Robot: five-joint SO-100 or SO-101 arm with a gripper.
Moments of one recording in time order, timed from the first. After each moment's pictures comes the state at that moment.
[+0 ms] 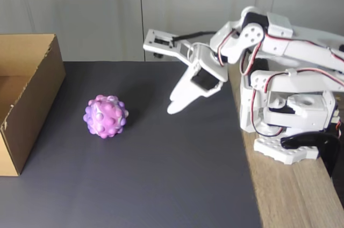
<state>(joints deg) 17.4 172.5 164.5 51.7 184.0</state>
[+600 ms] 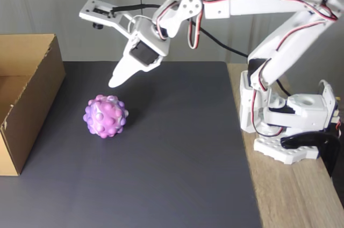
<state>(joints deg) 16.7 121.6 131.7 29.2 184.0</state>
